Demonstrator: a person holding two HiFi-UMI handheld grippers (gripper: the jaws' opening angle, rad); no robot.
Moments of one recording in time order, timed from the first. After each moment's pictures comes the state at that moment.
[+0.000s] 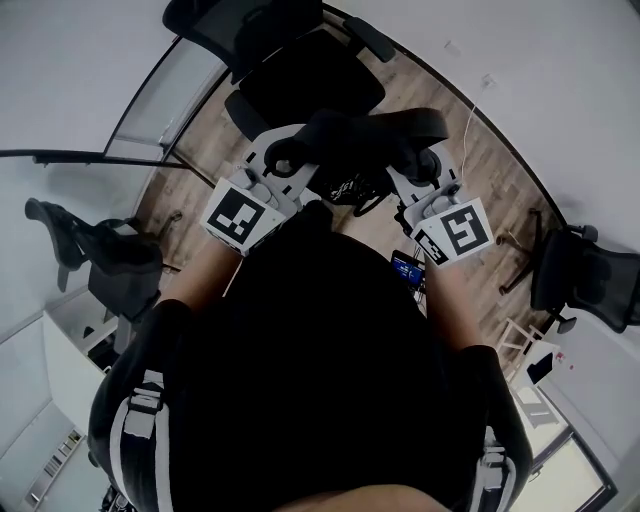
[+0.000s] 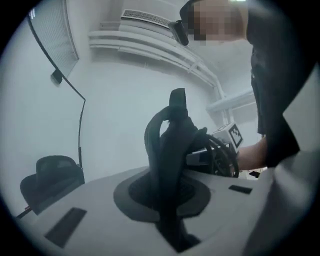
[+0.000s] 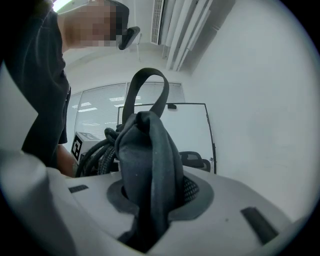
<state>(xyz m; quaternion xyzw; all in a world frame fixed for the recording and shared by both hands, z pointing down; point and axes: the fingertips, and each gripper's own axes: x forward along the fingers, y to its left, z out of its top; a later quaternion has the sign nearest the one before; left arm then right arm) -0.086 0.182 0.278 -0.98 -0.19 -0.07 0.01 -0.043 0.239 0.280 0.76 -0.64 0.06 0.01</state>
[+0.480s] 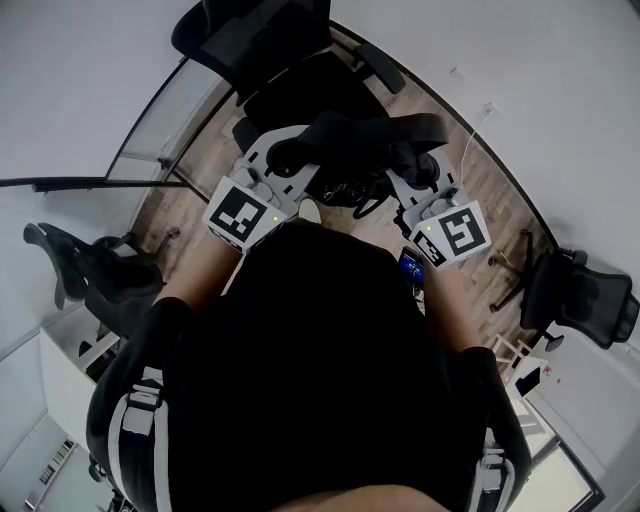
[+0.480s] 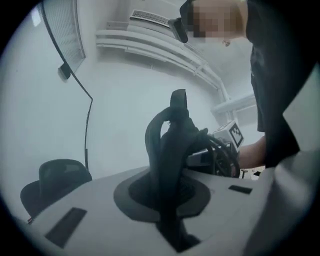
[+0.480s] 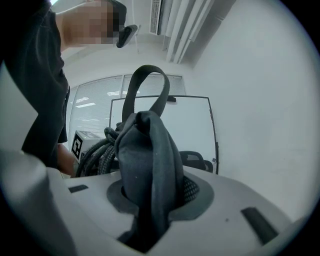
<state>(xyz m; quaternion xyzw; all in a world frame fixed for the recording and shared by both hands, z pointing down) -0.022 0.069 0.278 -0.98 -0.19 -0.05 0.00 0.021 0.127 0.282 0.76 -0.65 0.07 0.03</state>
